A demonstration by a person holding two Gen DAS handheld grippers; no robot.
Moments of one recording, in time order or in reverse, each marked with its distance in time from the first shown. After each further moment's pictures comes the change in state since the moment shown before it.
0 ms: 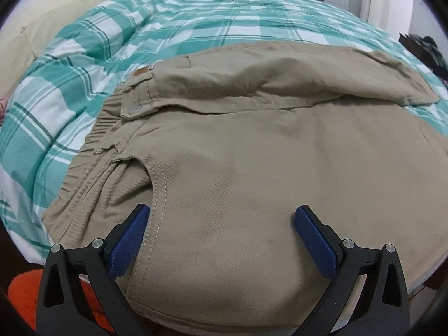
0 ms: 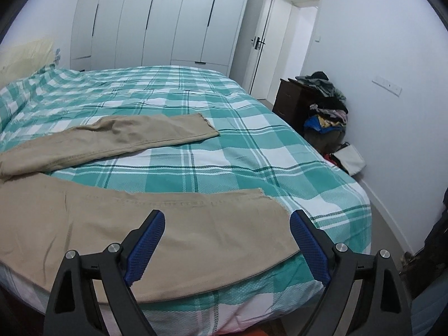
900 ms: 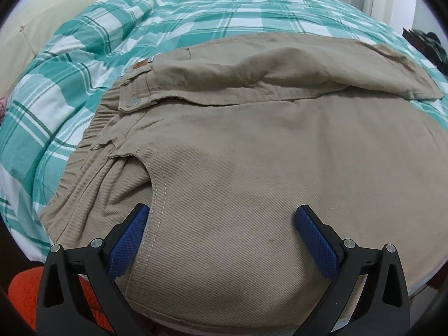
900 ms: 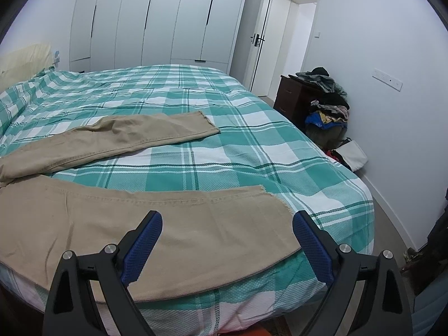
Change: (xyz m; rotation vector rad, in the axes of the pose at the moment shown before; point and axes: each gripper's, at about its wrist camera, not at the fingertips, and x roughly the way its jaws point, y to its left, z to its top) left arm 0.010 -0.002 0.000 0.009 0.031 0.024; right arm 0.001 0.000 0.002 0.008 0.012 0.006
